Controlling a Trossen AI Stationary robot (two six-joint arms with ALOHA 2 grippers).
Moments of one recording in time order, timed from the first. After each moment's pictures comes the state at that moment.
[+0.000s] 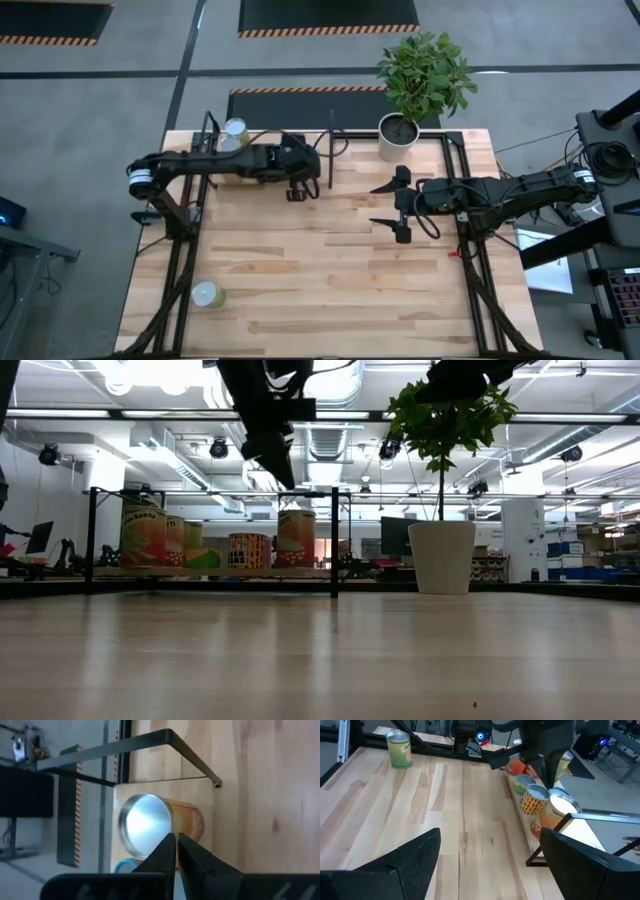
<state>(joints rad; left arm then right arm) 0.19 1.67 1.43 -0.77 -0.45 0.36 0.13 0.99 0.83 -0.24 0.21 -0.09</state>
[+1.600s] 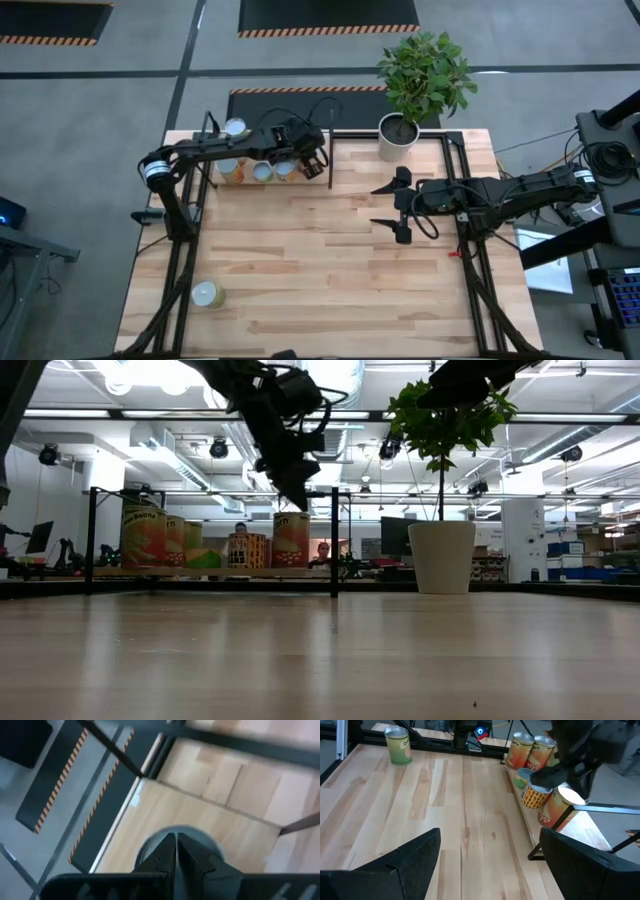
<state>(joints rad) 0.39 1.78 1.44 -0.56 -0.37 0.12 0.13 0.99 0.83 -0.26 0.21 -0.06</state>
